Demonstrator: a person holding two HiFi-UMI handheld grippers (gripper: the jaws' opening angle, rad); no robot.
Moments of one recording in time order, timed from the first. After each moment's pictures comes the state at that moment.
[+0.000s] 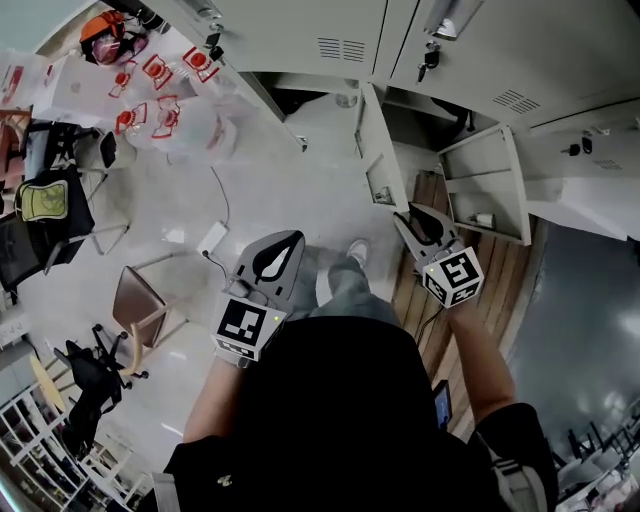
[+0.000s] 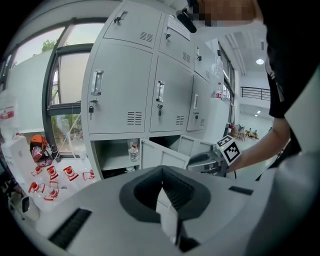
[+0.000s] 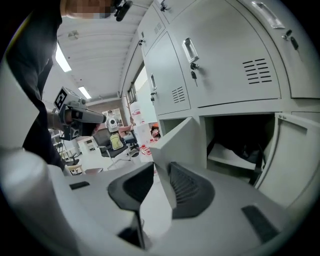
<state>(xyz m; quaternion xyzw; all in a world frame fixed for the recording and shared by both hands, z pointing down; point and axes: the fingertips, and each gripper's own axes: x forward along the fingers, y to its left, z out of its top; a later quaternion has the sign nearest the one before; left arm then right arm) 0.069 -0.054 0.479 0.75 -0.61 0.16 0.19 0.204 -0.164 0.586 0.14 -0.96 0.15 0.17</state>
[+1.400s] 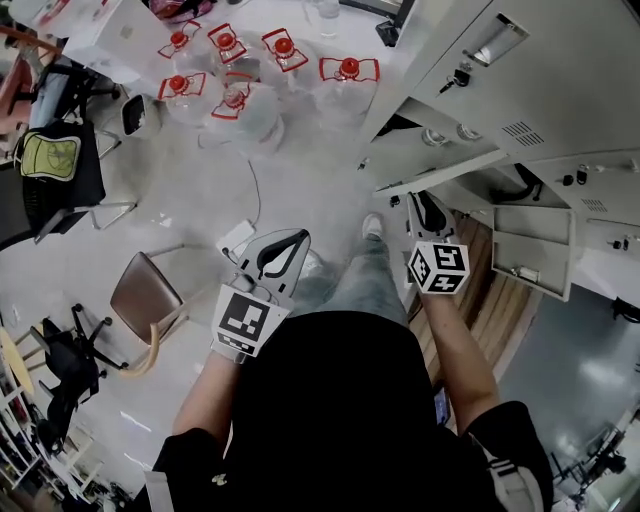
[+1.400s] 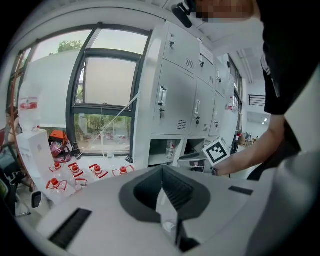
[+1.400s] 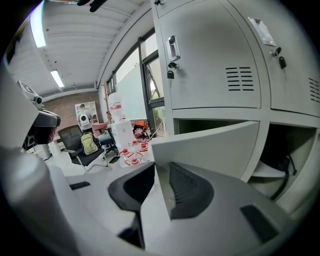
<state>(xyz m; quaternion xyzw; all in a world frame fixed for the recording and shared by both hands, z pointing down) -0.179 0.056 0.459 0.74 -0.64 0.11 0.19 -0.052 -0.132 0.568 0.28 -0.93 0.13 0.21</state>
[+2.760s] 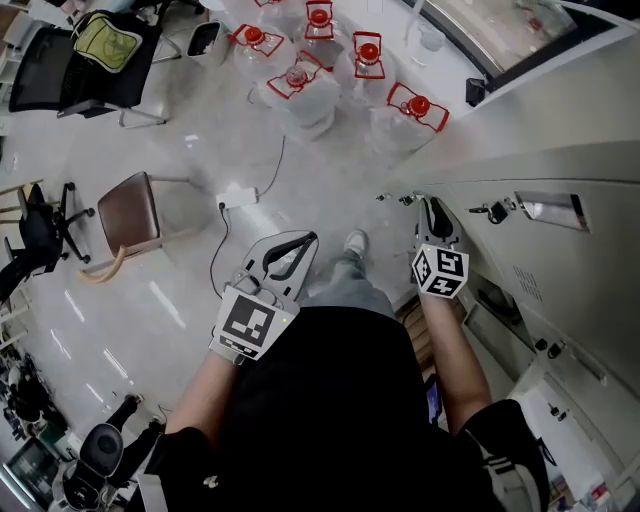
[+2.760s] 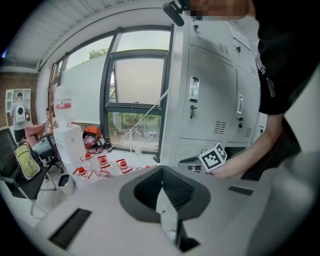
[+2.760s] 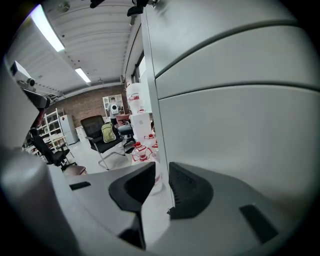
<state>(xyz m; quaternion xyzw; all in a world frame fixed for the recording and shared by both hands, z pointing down) -0.205 -0.028 0.463 0.57 -0.78 0.10 0.23 -0.160 -0.260 0.627 0.11 -0.96 0.10 0.25</state>
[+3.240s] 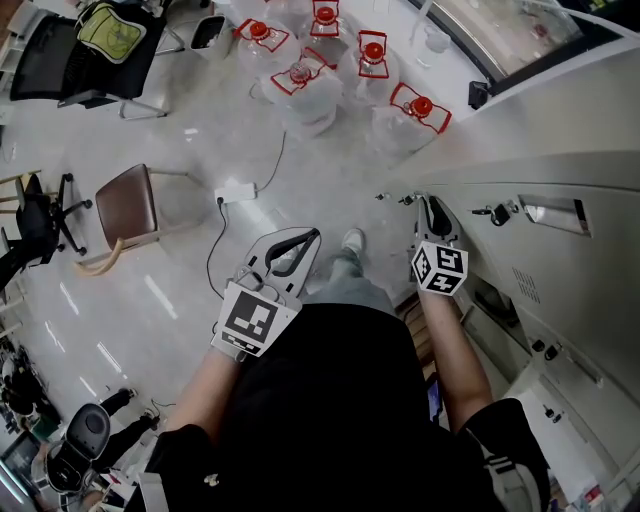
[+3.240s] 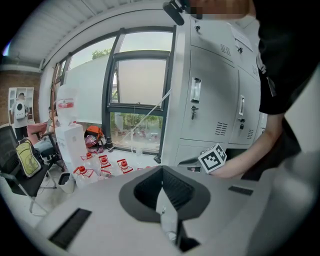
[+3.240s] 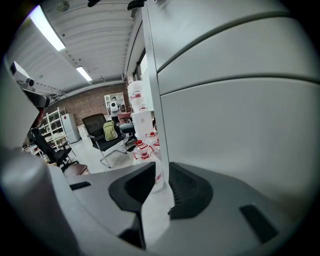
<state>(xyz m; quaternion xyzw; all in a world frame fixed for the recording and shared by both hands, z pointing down) -0.206 -0.027 0.463 0.57 -0.79 0.09 0.23 -0.166 -0.258 0.631 0.10 -0.95 0.10 0.26</state>
